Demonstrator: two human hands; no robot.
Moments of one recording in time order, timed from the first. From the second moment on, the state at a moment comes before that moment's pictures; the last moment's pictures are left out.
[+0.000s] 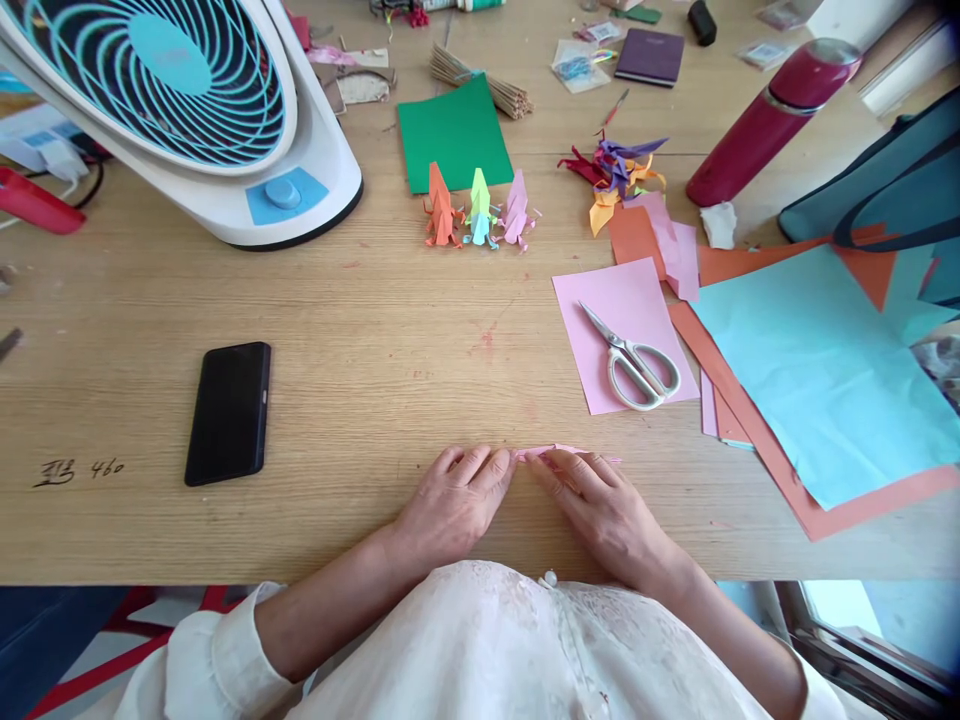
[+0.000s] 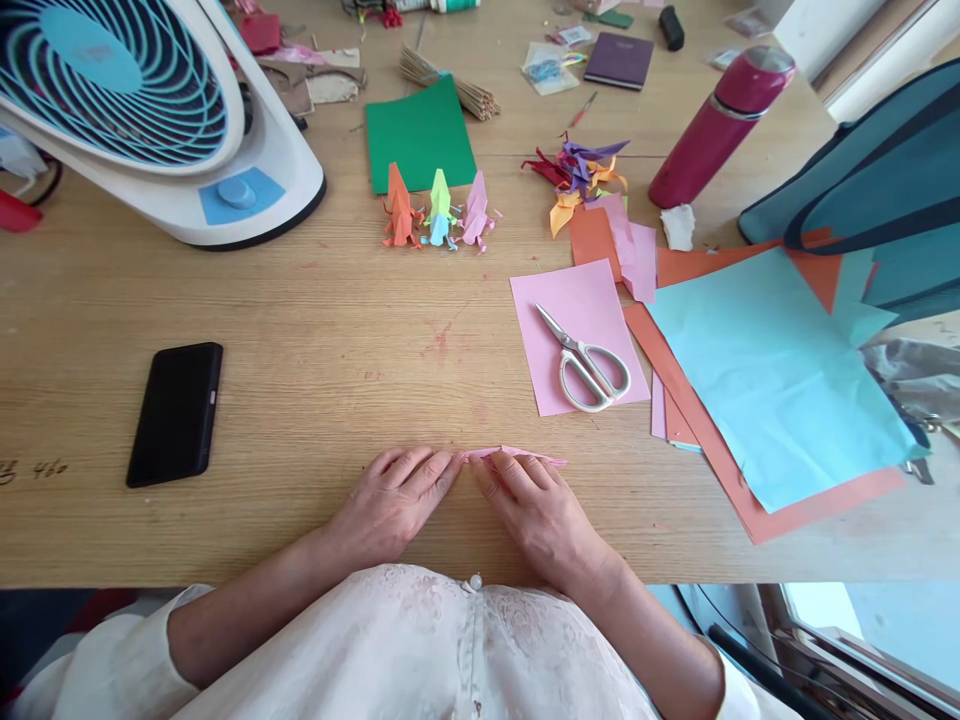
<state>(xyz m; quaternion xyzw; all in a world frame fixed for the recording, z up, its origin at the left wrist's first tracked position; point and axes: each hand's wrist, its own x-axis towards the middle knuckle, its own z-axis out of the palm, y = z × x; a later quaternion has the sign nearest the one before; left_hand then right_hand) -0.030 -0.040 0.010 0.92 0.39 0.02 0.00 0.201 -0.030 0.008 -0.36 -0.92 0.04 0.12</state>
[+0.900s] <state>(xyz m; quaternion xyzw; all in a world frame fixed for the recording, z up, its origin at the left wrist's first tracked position) -0.045 -0.047 0.004 0.90 0.42 0.10 0.00 0.199 -0.026 0.005 -0.36 -0.93 0.04 0.09</state>
